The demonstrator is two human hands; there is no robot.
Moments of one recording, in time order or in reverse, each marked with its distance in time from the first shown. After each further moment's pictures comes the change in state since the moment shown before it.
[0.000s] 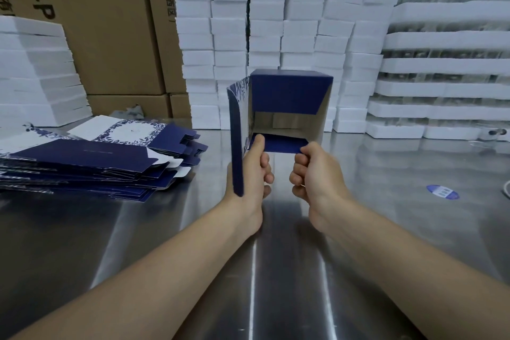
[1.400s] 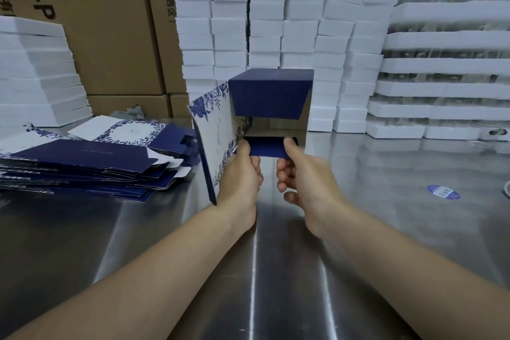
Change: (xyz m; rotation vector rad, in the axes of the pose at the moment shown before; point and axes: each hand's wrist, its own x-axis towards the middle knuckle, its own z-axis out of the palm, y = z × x) left_hand 0.010 -0.002 -0.007 0.095 0.122 0.072; right_hand -0.011 0.002 0.006 -0.159 -0.096 -0.002
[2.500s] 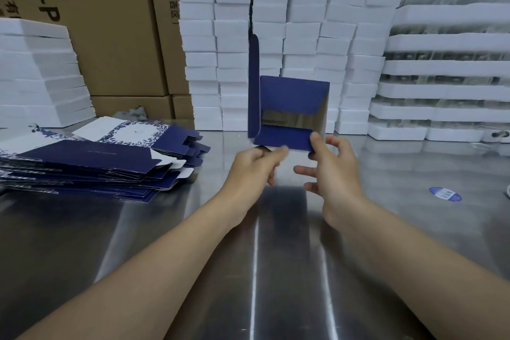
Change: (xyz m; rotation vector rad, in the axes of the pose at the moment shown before) left_hand 0.009 0.010 -0.006 0.368 -0.213 0.162; right_hand 0.024 0.002 -0.023 0.059 0.250 -0.164
